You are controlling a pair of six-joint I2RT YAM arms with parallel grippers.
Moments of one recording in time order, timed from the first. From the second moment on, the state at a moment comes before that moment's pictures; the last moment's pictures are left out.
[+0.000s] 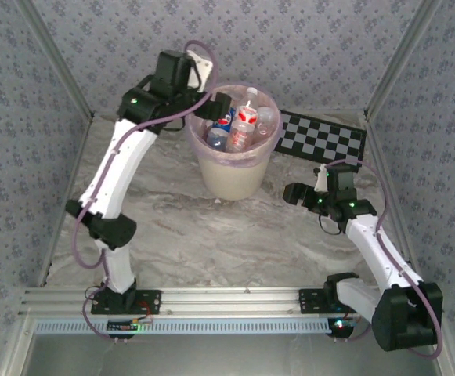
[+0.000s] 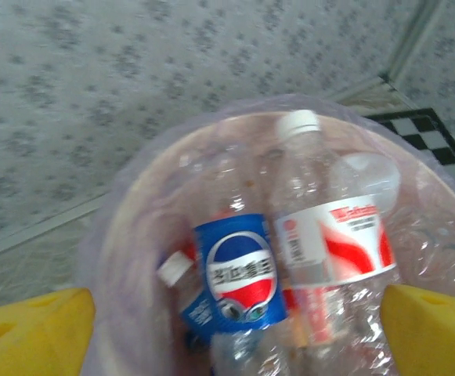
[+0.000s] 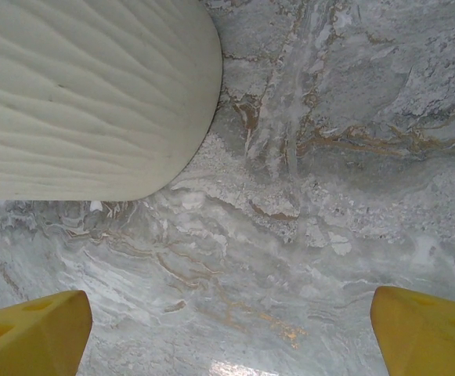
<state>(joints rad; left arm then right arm) -0.57 1.85 2.39 -1.08 -0.05 -0.06 0.13 1.04 0.70 -0.49 -0.36 0.42</state>
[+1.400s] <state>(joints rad) 0.12 1.34 0.77 -0.72 -0.19 -0.52 0.09 1.30 0.80 -0.40 -0.43 0.37</state>
